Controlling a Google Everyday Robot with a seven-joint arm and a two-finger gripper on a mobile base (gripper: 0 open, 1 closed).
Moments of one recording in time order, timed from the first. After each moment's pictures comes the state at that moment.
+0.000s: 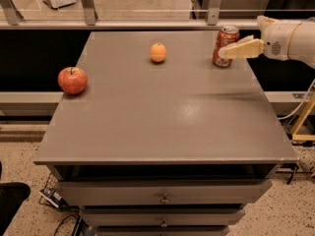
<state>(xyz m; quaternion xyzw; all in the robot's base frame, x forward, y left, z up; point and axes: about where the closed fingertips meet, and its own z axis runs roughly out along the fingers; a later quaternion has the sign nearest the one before) 0.693 -0.255 0.954 -0.32 0.72 0.16 0.60</state>
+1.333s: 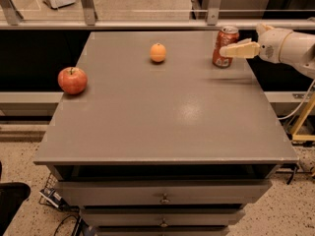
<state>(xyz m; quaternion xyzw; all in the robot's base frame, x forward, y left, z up) 0.755 -0.285 0.918 -0.28 0.71 0.17 0.62</state>
